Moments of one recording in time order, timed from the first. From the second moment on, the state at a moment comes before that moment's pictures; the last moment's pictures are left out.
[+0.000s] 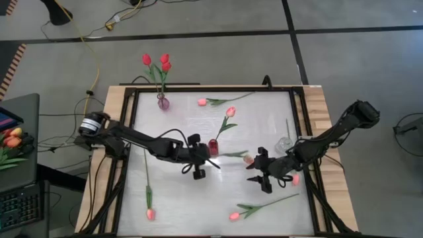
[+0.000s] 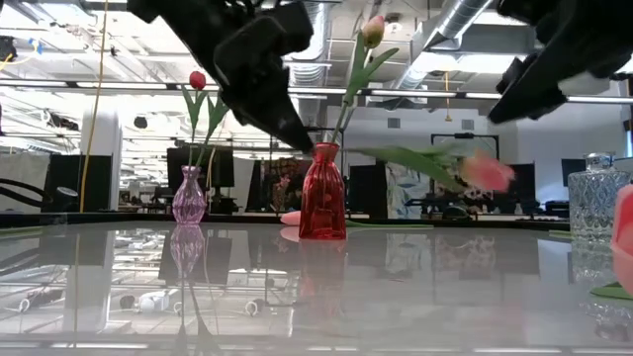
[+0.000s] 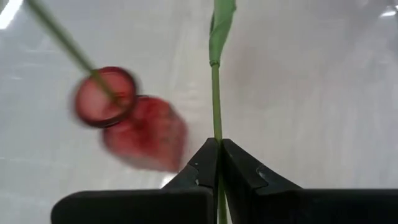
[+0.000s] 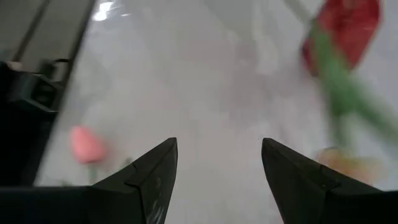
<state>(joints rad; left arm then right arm) -0.20 1.66 1.04 -0.21 -0.31 -0.24 0.52 1.19 0.63 -0.12 0.29 0.52</state>
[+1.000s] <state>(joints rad) -0.26 1.15 0.67 0.34 -0.25 -0.12 0.61 1.22 0.68 -0.12 0.33 0.52</state>
